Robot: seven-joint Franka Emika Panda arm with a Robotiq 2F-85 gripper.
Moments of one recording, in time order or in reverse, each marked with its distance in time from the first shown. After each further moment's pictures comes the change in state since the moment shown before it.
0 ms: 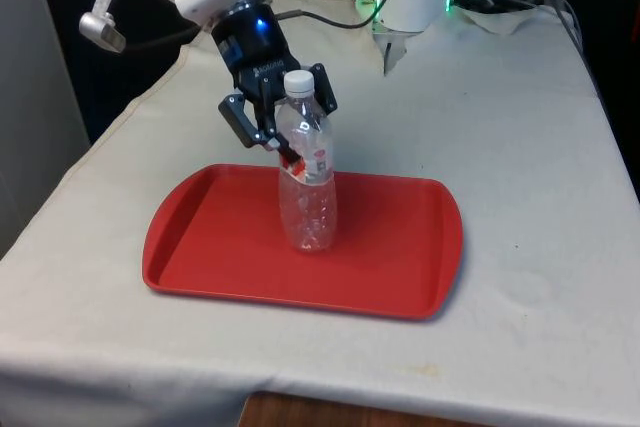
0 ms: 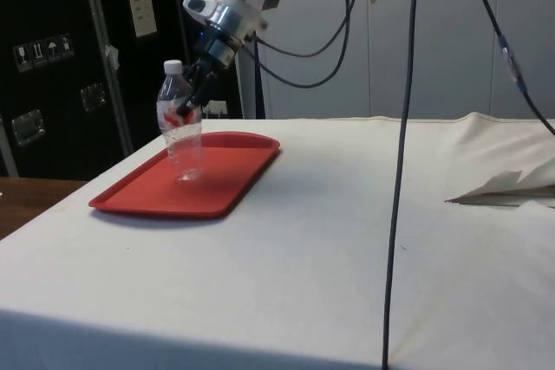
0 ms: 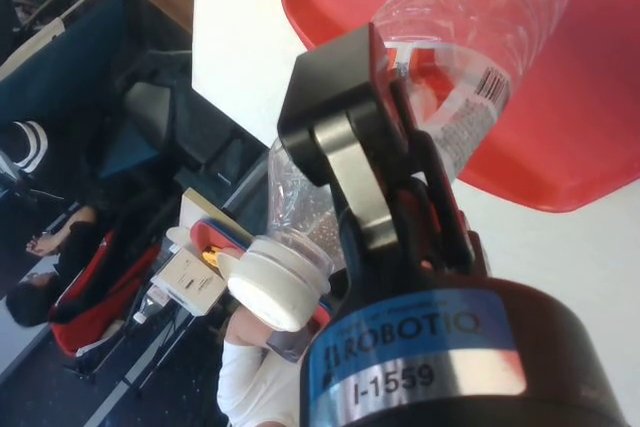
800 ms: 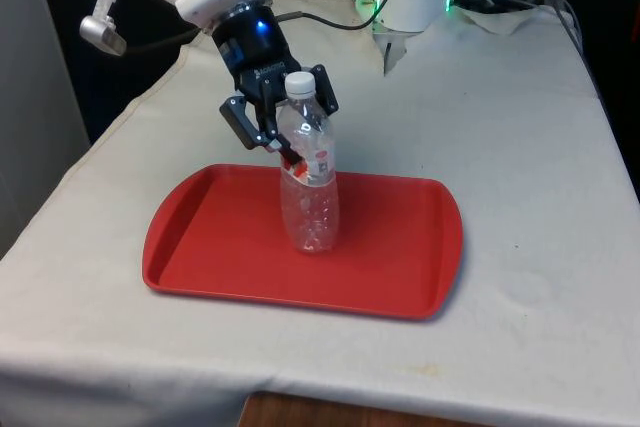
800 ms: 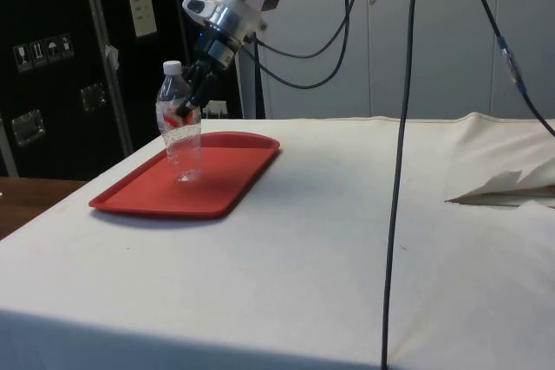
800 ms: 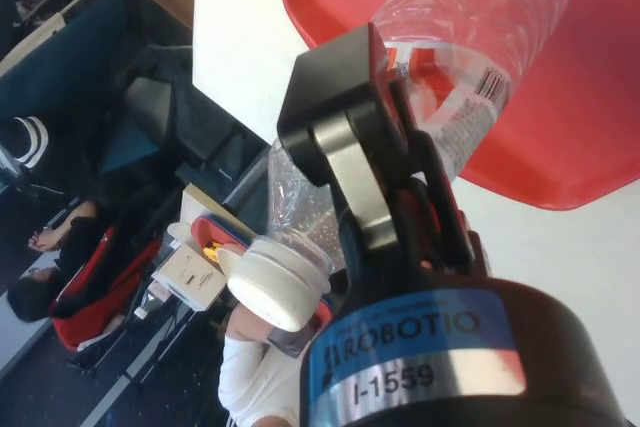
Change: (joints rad) arm 0.000 0.007 -0.001 0.007 0.005 -0.010 -0.002
